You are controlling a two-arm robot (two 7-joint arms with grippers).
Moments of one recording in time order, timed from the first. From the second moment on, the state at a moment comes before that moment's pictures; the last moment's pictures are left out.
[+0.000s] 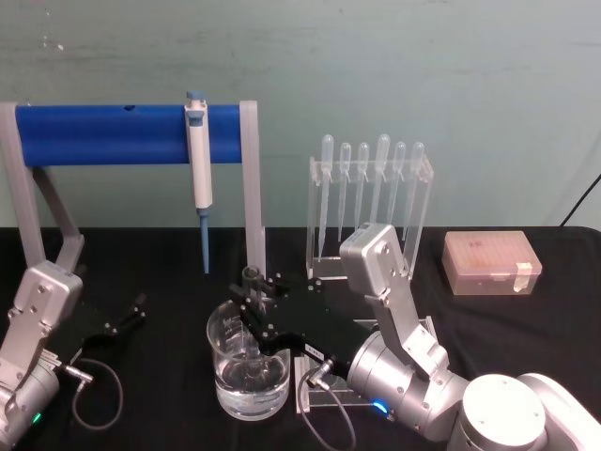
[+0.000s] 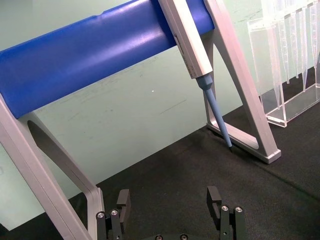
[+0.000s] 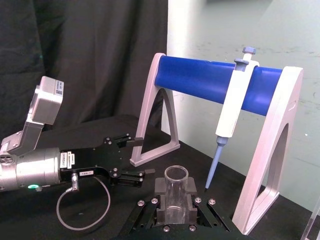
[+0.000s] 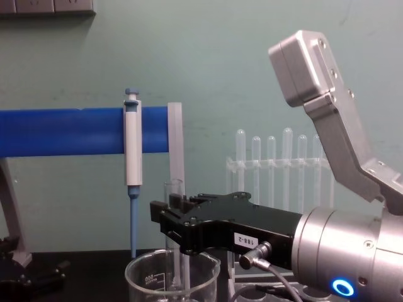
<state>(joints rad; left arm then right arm) -0.20 0.60 0.45 -1.41 -0.25 -0.12 0.03 0.25 0.25 -0.51 -1.59 0.23 0.06 0.36</state>
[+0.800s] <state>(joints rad) -0.20 0.60 0.45 -1.41 -0.25 -0.12 0.03 0.25 0.25 -0.51 -1.59 0.23 0.06 0.36</state>
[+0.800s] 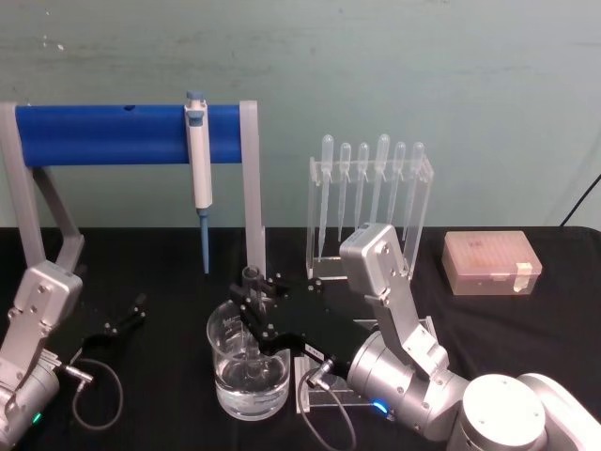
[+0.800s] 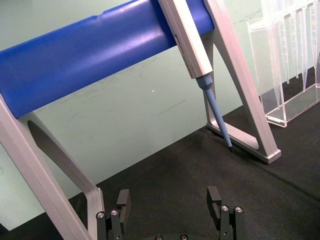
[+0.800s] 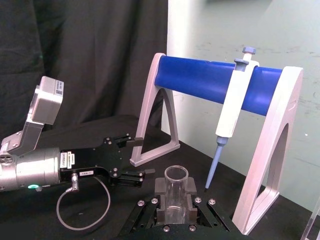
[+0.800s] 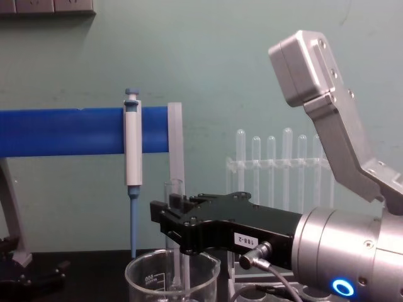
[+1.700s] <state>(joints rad) -0.20 0.60 0.45 -1.41 -0.25 -0.12 0.03 0.25 0.25 -0.51 -1.59 0.23 0.06 0.36</state>
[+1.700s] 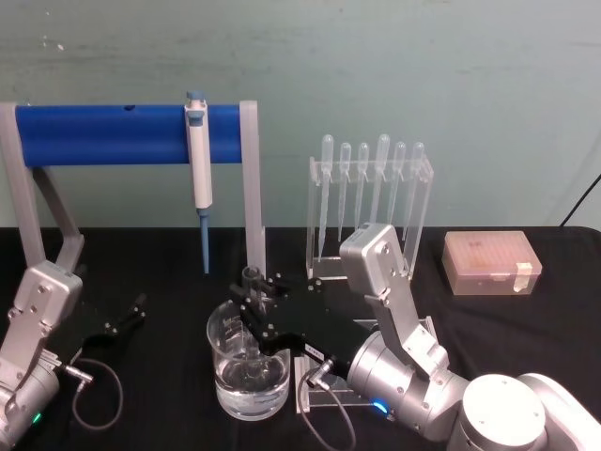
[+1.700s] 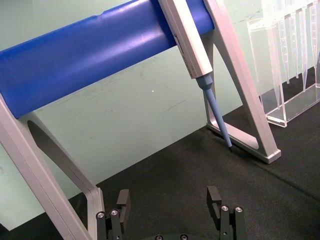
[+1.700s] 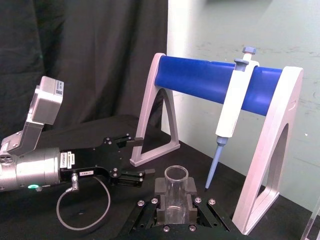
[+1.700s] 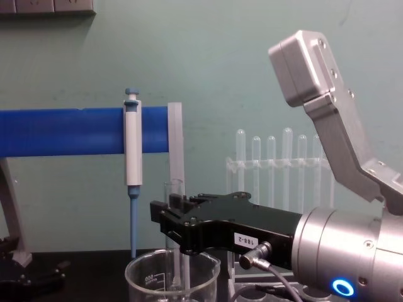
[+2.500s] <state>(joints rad) -0.20 0.60 0.45 -1.41 -0.25 -0.12 0.03 0.25 0.25 -0.51 -1.59 0.23 0.06 0.36</state>
